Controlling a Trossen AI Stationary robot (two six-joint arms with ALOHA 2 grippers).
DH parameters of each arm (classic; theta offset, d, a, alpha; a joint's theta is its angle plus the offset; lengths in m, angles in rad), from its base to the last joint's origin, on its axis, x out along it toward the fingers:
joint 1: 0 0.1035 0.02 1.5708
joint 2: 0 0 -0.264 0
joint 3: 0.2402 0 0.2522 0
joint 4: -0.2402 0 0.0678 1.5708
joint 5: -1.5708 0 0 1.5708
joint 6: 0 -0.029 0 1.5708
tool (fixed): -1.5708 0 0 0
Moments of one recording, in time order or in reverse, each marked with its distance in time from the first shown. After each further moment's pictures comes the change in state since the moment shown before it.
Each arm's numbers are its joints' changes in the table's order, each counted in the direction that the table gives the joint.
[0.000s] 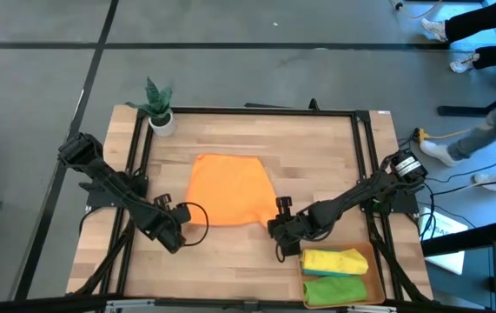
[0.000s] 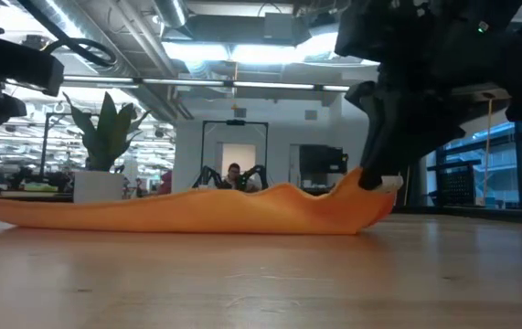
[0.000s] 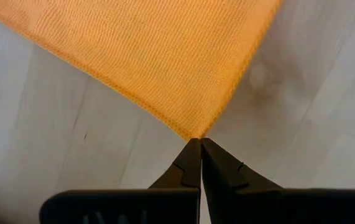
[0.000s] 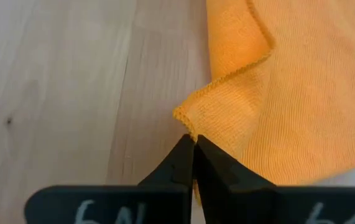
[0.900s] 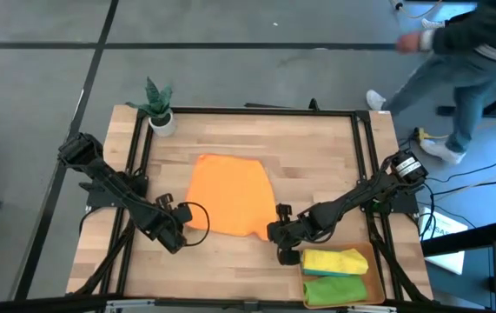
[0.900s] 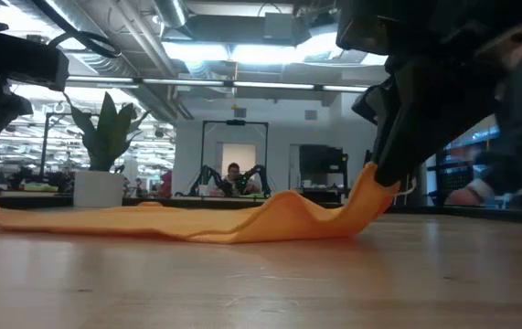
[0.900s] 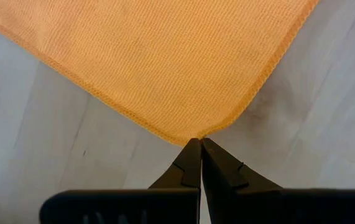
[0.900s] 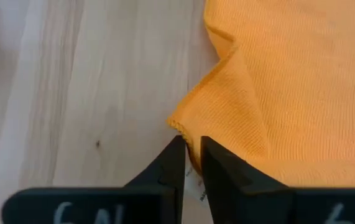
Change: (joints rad) left arm 0.001 0.000 0.000 0.030 -0.051 0.001; right arm 0.014 0.000 0.001 0.075 -0.164 -0.160
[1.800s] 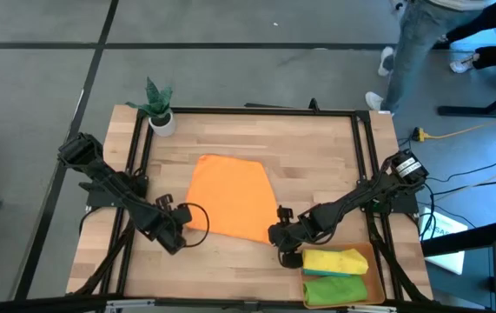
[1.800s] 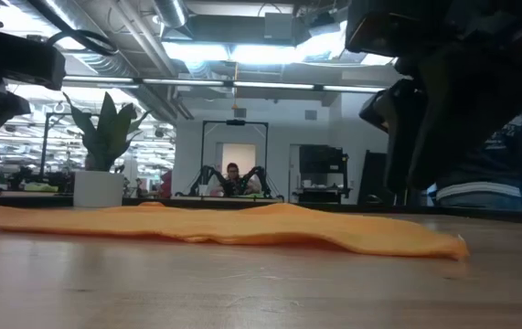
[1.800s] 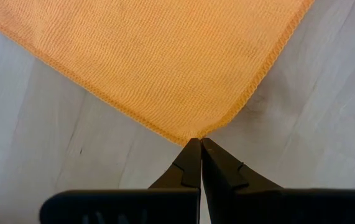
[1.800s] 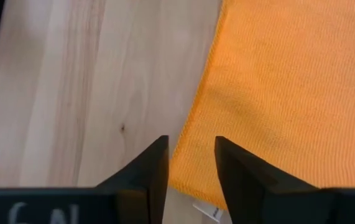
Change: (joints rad) left arm -0.012 0.000 0.000 0.002 0.002 0.000; right arm 0.012 0.000 0.000 -0.016 -0.078 -0.022
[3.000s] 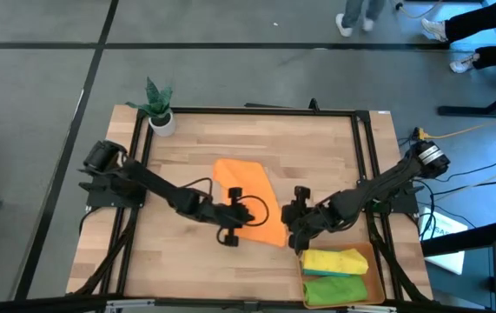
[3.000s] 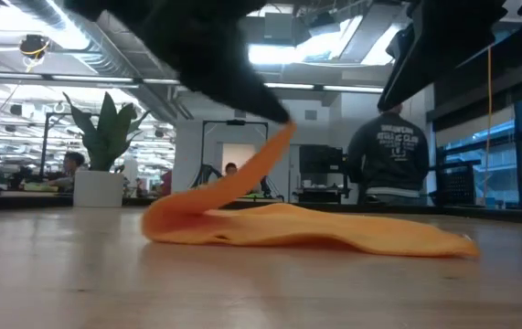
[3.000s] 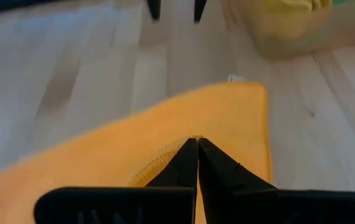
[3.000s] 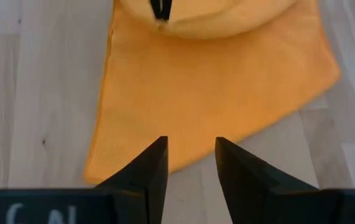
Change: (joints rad) left arm 0.364 -0.259 0.223 0.890 -0.029 -1.019; right arm 0.007 0.238 0.001 -0.260 0.327 -0.082
